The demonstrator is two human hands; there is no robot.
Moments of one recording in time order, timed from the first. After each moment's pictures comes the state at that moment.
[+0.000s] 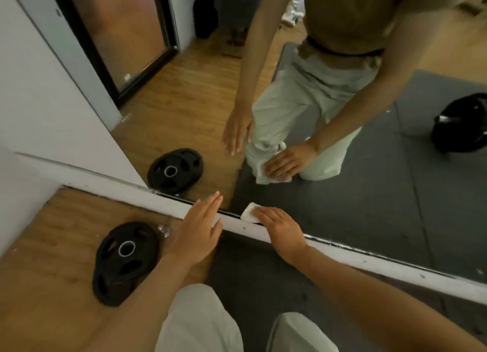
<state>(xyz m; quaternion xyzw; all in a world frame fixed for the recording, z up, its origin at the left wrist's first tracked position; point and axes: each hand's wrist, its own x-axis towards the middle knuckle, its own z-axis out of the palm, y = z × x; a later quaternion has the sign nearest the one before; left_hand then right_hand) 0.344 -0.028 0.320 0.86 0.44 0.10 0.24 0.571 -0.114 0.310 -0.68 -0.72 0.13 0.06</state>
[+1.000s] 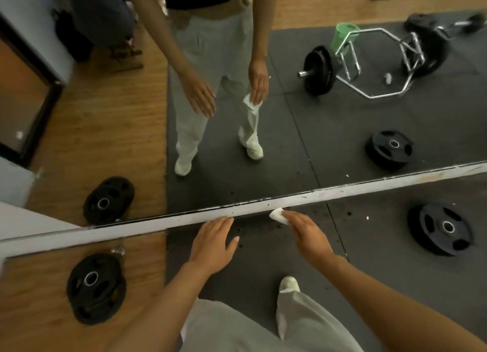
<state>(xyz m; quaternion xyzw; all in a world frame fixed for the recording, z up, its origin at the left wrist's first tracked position) 0.537 -0.274 0.570 0.93 0.28 -0.08 0.25 0.719 -0.463 0.547 -0.87 -0.37 0.21 0.23</state>
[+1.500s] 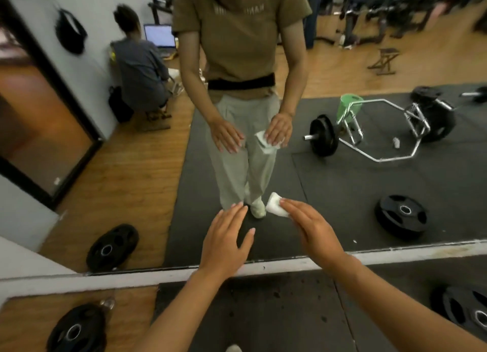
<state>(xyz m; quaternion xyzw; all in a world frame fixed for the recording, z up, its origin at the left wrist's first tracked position) 0.691 -0.316 0.675 0.92 0.27 0.19 0.19 0.873 -0.455 0.677 -0.73 -0.58 -0.02 0.35</state>
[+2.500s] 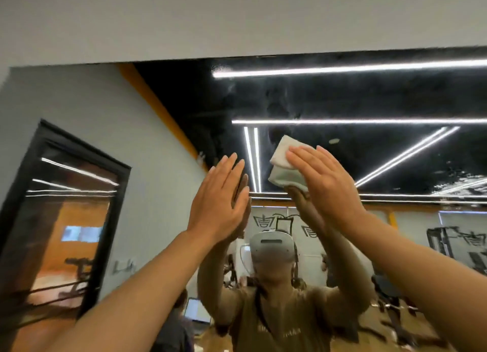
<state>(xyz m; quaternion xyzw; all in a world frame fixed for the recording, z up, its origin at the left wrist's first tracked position) 0.737 -0.136 1.234 0.74 0.16 0.63 -0.18 0.921 -0.274 1.265 -0.39 -0.55 -0.68 0.29</state>
